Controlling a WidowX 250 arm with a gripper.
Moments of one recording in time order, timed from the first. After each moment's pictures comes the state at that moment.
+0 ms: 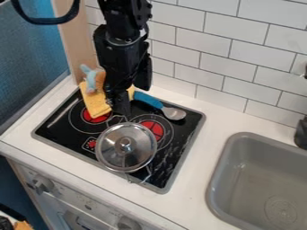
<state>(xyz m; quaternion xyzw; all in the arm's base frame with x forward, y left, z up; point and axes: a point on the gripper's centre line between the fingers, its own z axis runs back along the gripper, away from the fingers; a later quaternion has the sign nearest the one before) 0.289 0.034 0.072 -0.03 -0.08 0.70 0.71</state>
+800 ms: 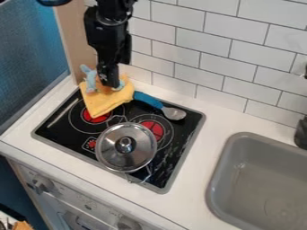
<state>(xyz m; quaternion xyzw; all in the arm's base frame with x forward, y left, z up) 0.338 0.105 0.068 0.00 -0.14 0.79 0.60</state>
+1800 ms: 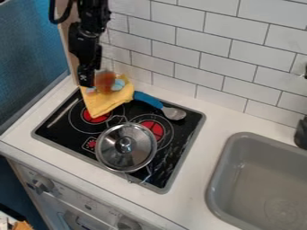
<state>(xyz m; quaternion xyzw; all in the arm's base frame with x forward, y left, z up) 0.378 0.192 -0.009 0.06 -0.11 0.82 0.56</state>
